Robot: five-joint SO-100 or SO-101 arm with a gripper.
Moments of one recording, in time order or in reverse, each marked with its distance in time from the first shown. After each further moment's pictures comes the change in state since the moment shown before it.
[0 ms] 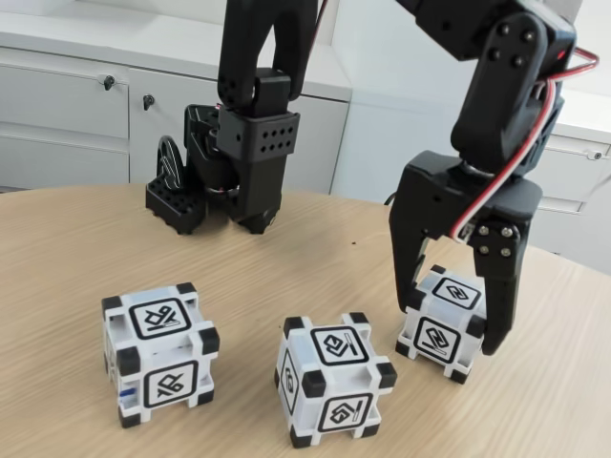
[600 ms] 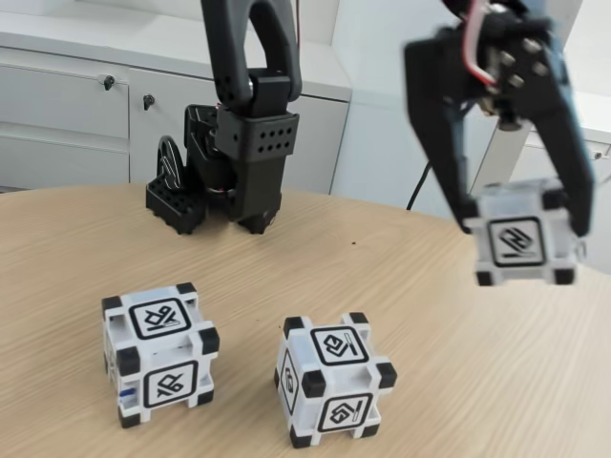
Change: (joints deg) arm 4.1 29.4 3.1 2.5 0.4
